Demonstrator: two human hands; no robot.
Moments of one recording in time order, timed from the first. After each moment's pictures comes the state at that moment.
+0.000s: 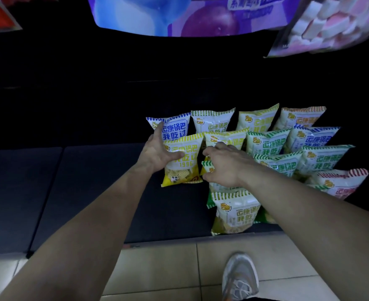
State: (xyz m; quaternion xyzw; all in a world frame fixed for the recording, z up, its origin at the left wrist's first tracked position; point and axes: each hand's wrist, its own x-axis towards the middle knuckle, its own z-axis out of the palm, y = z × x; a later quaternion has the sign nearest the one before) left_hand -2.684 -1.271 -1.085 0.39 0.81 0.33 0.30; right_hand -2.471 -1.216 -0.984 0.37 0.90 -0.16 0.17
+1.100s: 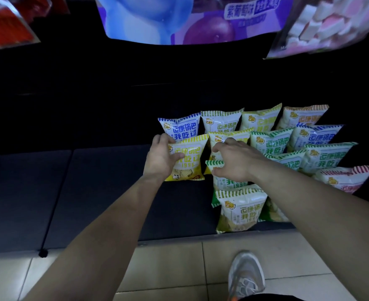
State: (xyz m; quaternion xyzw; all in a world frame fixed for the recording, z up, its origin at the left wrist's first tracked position) left_hand -2.664 -1.292 -1.079 0.43 0.82 0.34 0.18; right_hand -2.460 -1.211 -0.975 0.39 0.89 -0.17 0.16
